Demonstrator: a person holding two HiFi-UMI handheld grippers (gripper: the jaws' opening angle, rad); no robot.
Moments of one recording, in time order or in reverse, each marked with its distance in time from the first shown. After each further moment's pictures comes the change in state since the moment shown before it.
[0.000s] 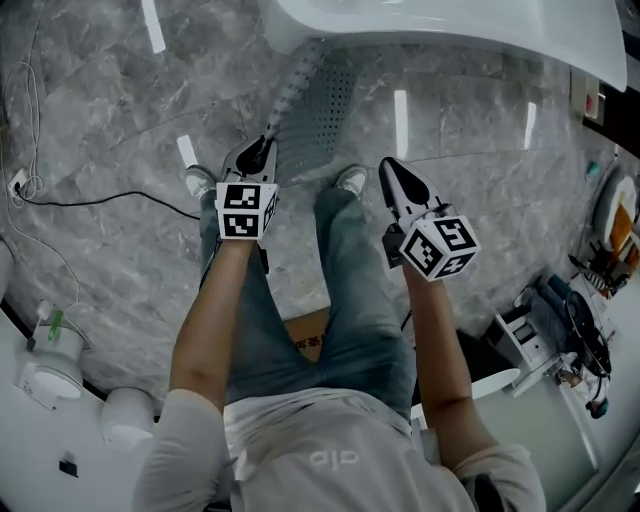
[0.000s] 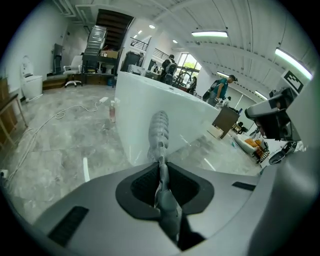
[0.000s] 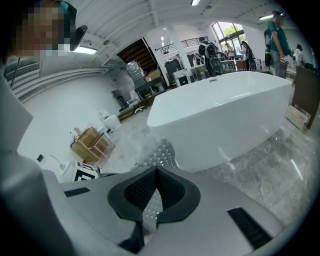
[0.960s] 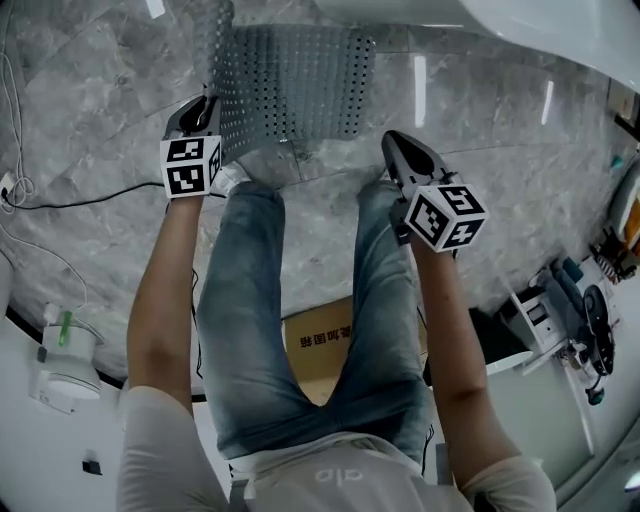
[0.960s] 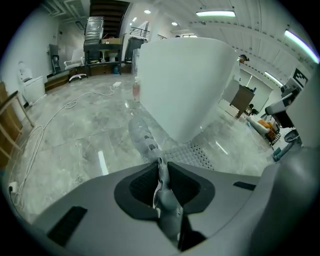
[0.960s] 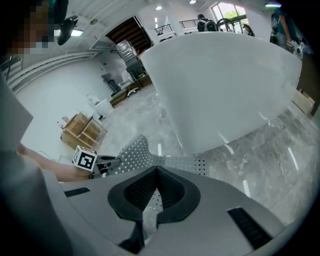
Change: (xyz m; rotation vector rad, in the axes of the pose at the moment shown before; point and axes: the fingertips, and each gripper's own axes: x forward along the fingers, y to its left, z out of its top) left arm 0.068 0.305 -0.139 0.057 0.168 0.102; right arm 0.230 0.028 -0.128 0.058 0.176 -0.035
